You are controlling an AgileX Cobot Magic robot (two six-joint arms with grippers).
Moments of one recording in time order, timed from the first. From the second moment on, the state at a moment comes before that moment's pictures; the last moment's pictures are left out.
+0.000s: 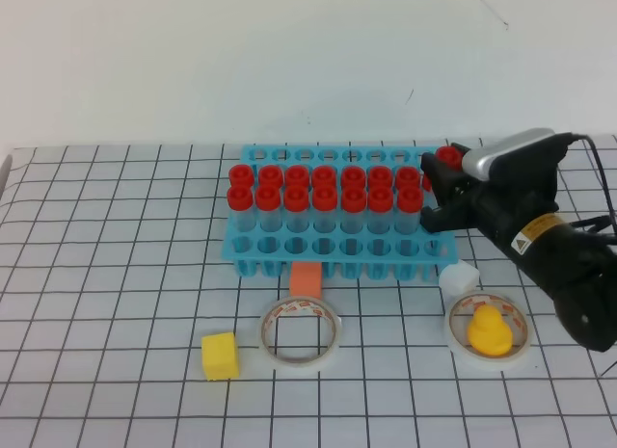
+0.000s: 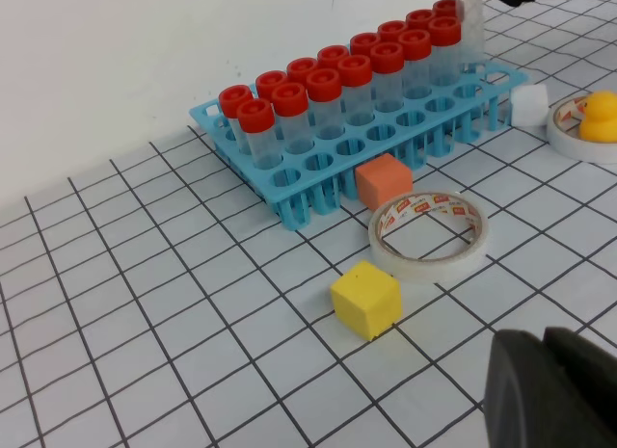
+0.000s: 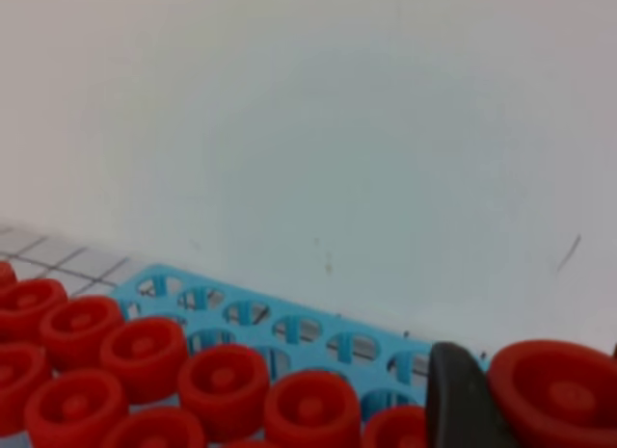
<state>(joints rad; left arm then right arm) -0.58 -0.02 -0.36 0.11 0.69 -0.01 0.35 2.02 -0.93 -0.15 -1.04 0.09</state>
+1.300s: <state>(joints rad) -0.58 -0.02 -0.36 0.11 0.69 -0.01 0.35 2.02 -0.85 -0.15 -1.16 0.07</state>
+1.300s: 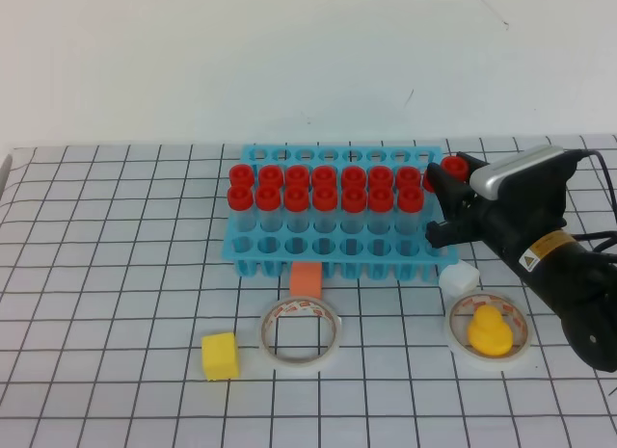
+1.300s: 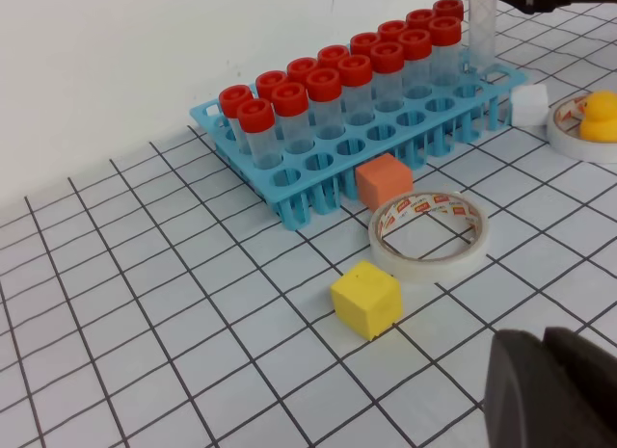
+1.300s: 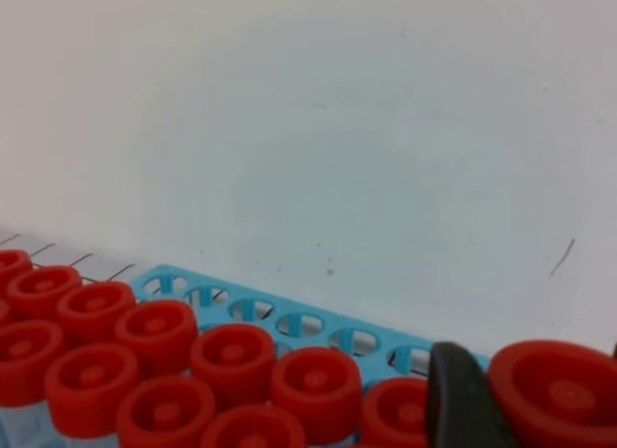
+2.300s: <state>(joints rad) -0.58 -0.02 -0.36 0.11 0.69 -0.01 0.35 2.08 -0.92 -0.15 -1.16 0.08</state>
